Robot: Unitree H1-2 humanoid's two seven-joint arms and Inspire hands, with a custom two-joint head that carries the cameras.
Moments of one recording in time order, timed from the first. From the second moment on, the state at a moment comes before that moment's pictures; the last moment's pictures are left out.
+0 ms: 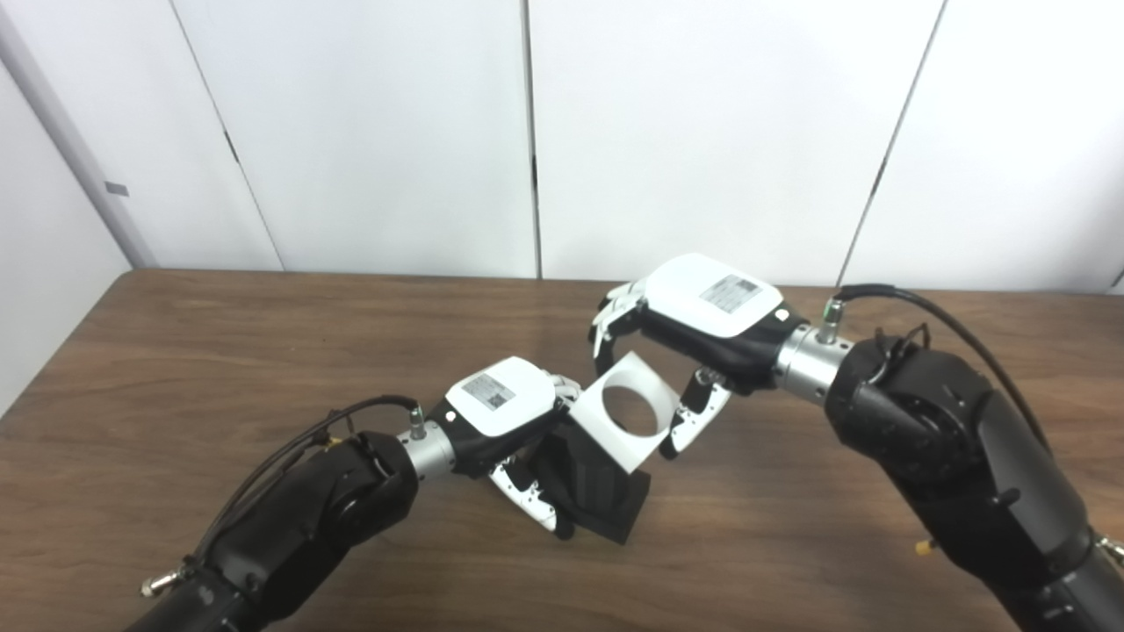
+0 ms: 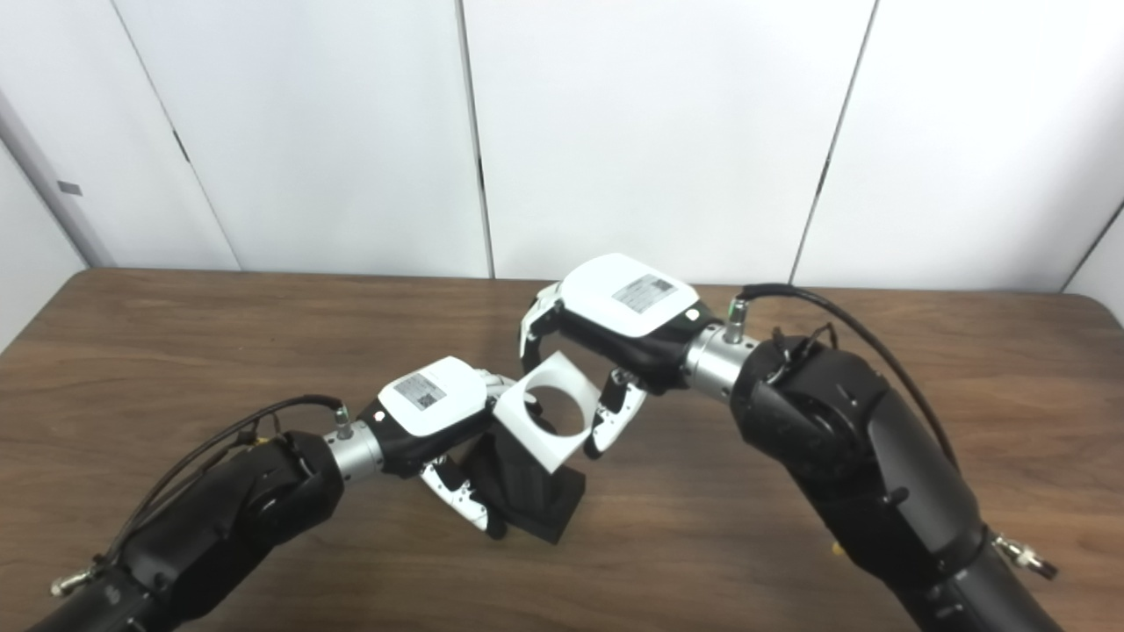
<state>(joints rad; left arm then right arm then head) -0.51 0.47 -0.63 0.23 0.79 -0.33 -0.12 -0.59 -0.39 0.40 -0.31 -0.69 0.01 0.63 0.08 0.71</state>
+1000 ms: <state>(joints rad) -0.51 0.46 -0.63 0.21 0.80 -0.32 -0.14 -0.60 -0.36 0.44 -0.25 -0.71 -0.02 0.67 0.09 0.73</state>
